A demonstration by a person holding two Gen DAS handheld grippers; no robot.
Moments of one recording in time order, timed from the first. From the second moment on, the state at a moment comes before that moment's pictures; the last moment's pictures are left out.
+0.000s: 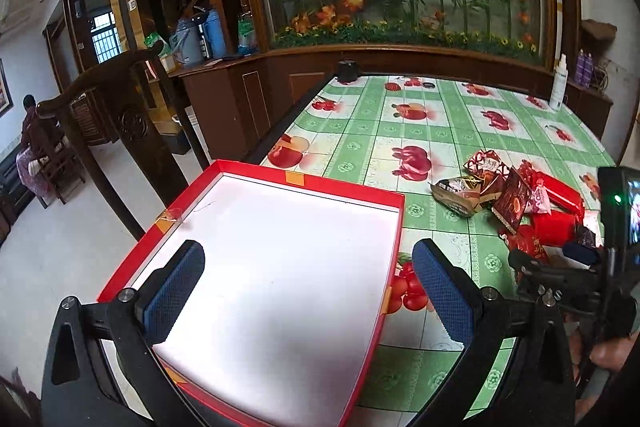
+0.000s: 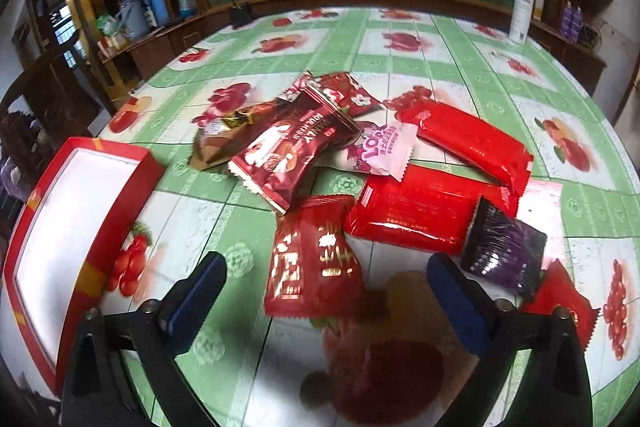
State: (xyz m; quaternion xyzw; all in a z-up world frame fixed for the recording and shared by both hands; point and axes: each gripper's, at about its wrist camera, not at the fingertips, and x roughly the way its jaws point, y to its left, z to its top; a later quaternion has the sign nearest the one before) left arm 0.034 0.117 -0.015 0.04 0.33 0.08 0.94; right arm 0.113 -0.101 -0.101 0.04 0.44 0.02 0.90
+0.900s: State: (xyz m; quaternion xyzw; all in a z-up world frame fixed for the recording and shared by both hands) left arm 0.136 -0.066 -0.089 0.12 0.47 -0.02 0.88; right arm 0.033 -0.192 -0.106 0.00 0.45 0.10 0.89
